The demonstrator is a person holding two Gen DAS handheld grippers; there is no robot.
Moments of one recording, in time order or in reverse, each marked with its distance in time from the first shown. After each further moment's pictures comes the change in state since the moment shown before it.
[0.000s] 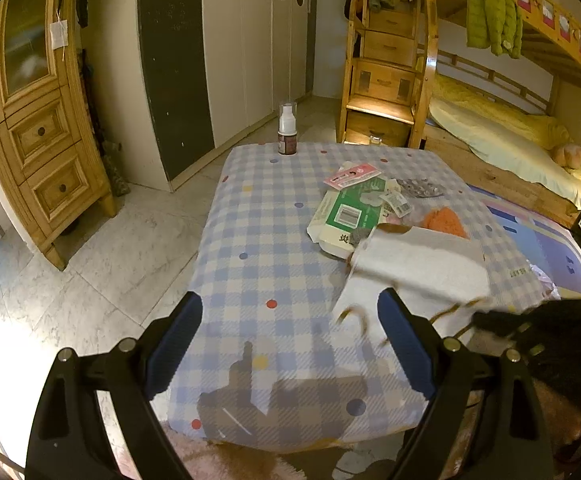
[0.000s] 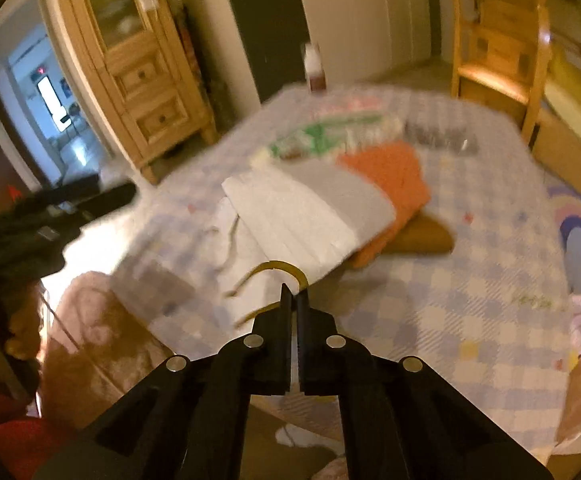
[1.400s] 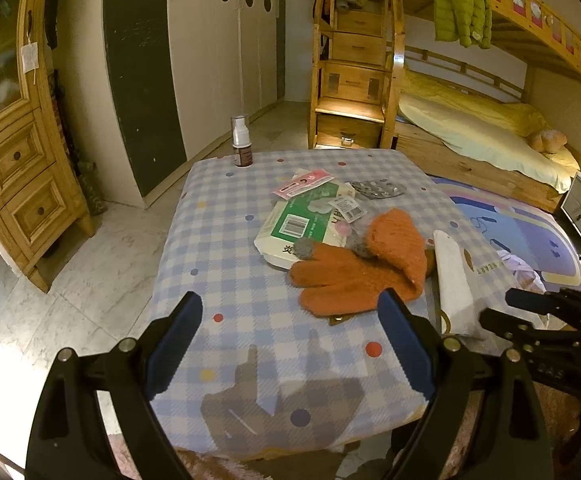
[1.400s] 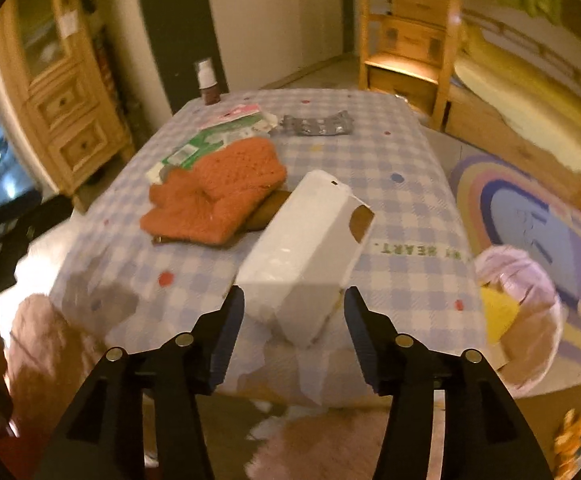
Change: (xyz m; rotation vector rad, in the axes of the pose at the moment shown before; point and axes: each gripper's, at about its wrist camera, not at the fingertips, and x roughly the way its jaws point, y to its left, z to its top) left arm -0.004 -0.042 0.004 0.067 -0.018 -0.062; right arm -0.020 -0.042 -0.025 0.183 0.007 -0.273
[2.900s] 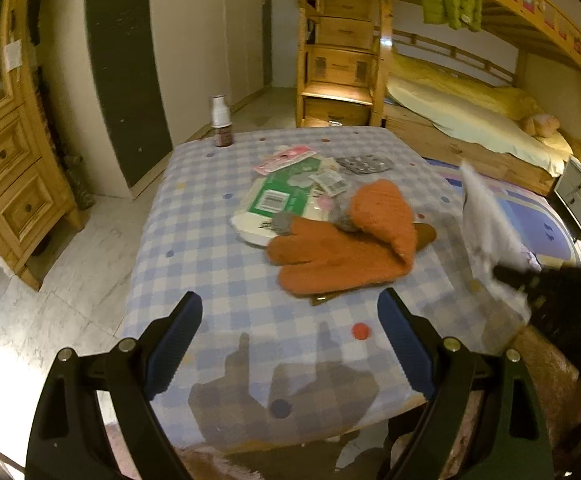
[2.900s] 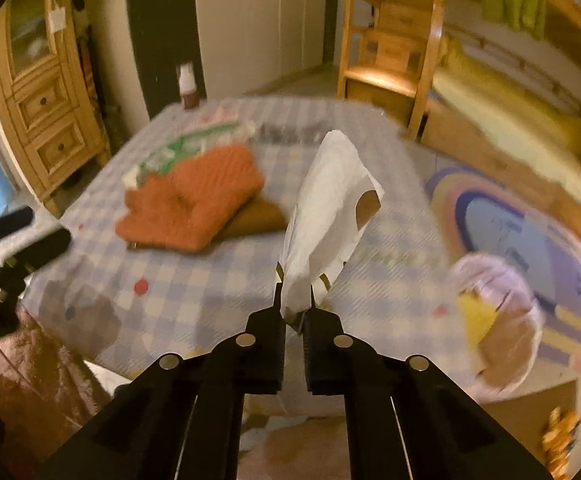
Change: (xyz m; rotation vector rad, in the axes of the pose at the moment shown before) left arm 0.019 -0.020 -0.014 0.044 0.052 -0.043; right arm -0.012 -0.001 0.000 -0.048 -0.061 -0.119
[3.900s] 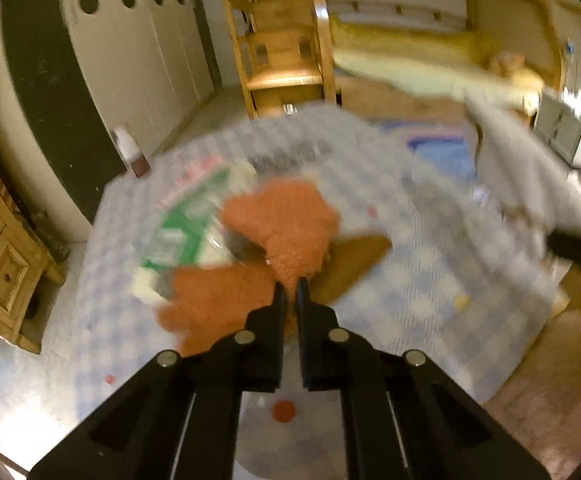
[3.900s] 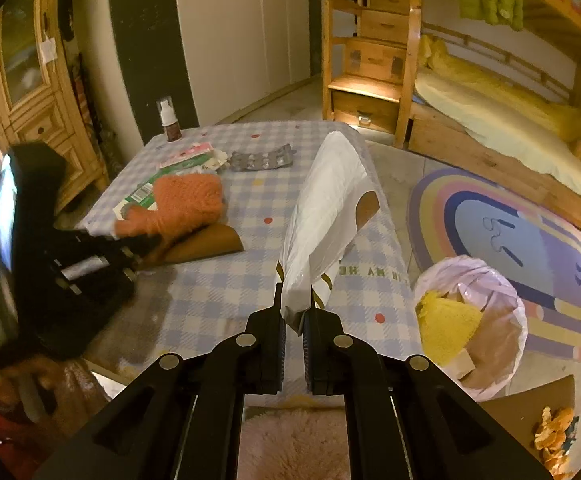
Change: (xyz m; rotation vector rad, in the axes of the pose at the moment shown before) left arm 0.050 -0.060 0.038 0.207 -0.001 -0.031; right arm -0.024 -0.041 0.002 0.067 -0.035 0.024
